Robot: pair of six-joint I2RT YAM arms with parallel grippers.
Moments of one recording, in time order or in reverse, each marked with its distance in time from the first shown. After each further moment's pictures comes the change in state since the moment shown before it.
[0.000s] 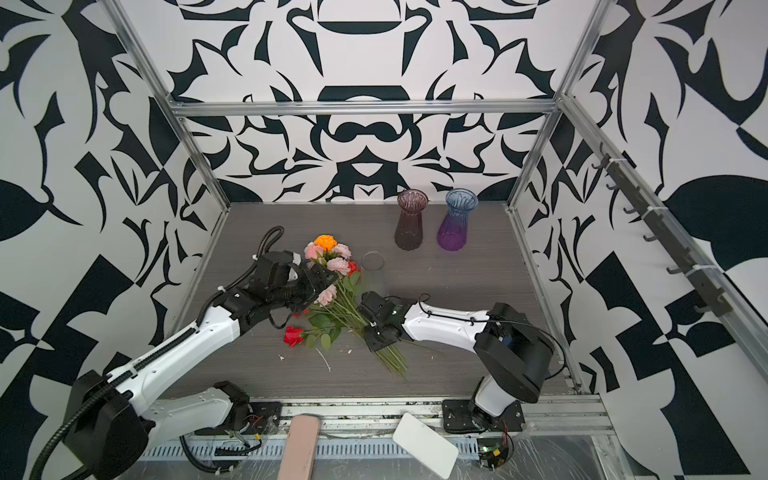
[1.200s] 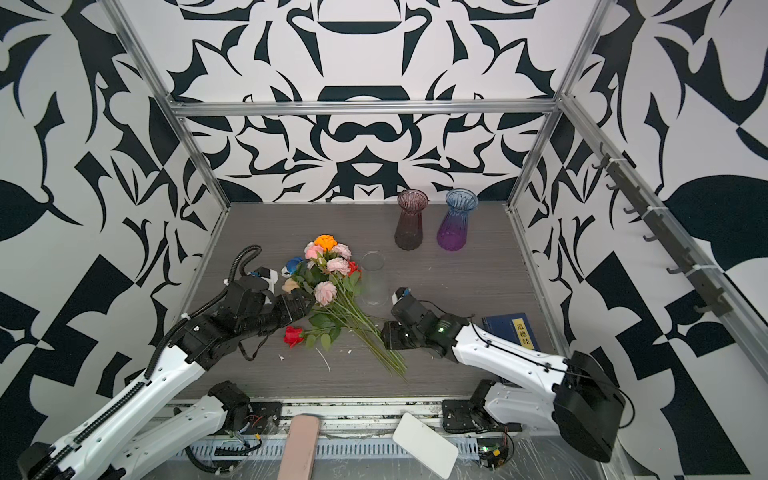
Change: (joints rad) left arm -0.029 -0.361 -0.082 -0.351 -0.158 0.150; right arm -0.032 -0.388 -0.235 0.097 -0.023 0.291
